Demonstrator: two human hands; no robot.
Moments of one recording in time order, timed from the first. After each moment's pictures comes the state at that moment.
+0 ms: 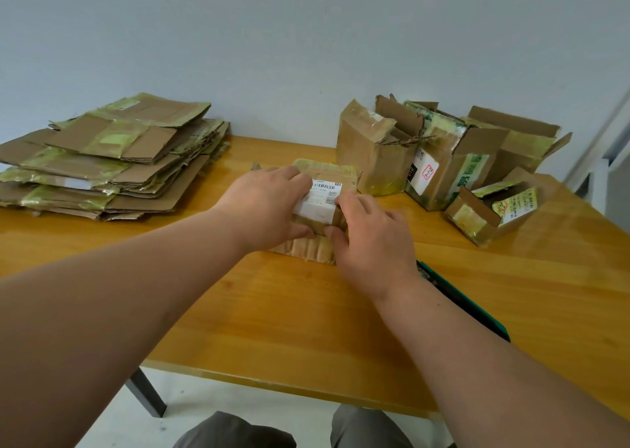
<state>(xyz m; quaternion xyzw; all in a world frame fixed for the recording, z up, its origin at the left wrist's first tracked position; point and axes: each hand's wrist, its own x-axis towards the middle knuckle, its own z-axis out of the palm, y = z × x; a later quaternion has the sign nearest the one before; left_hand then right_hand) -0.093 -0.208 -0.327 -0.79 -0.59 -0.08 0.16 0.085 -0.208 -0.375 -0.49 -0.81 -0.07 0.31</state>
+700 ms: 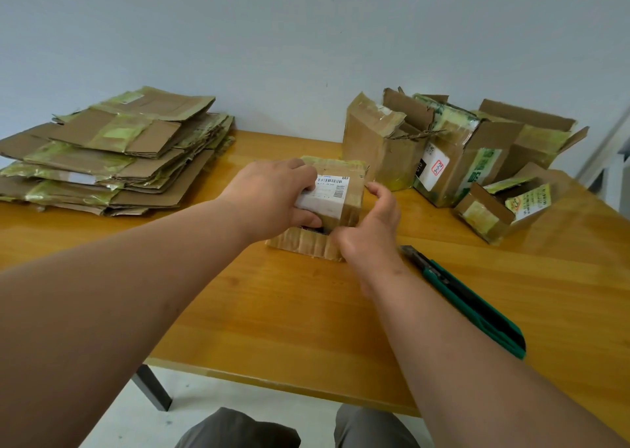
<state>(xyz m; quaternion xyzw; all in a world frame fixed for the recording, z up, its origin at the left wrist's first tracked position) -0.098 -0.204 -0.320 -0.79 -0.59 -0.08 0.13 0.059 -0.206 -0.374 -0.57 -0.59 0.37 0.44</state>
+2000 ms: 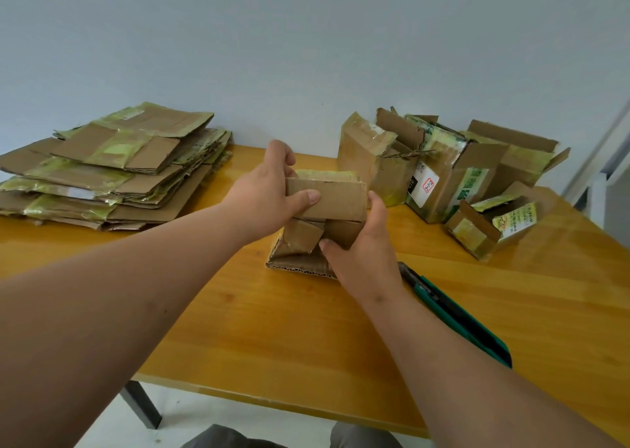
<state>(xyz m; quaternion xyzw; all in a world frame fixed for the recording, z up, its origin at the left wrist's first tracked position) -0.095 -0.203 -0.312 -0.69 -0.64 -0.33 -0.07 0.071 -0.204 -0.379 -0.55 -0.66 0.27 0.44</state>
